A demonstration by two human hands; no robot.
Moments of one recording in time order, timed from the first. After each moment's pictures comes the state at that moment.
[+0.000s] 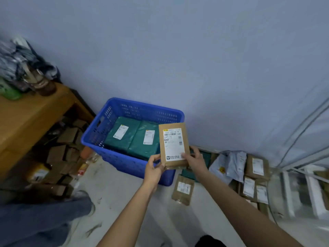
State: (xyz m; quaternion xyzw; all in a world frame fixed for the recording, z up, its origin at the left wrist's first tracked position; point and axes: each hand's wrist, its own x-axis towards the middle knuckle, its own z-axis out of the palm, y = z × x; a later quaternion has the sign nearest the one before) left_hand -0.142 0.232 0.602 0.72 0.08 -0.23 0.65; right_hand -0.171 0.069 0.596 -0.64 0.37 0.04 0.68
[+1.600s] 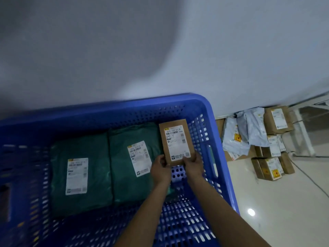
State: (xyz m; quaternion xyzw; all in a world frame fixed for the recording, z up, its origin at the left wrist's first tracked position) left_hand 0.208 0.172 0.264 0.83 0.03 -0.44 0.35; right_hand 0.137 0.100 0.235 -0.44 0.73 -0.06 0.53
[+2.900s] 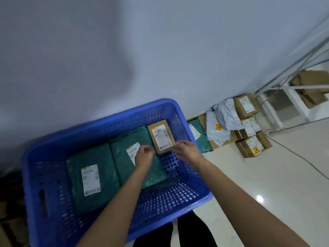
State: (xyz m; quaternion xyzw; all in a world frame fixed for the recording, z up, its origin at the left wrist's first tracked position) left_hand 0.241 0.198 0.370 0.81 -0.06 -0.46 0.36; right_hand 0.104 0.098 0.391 -0.37 0.60 -0.06 0.71
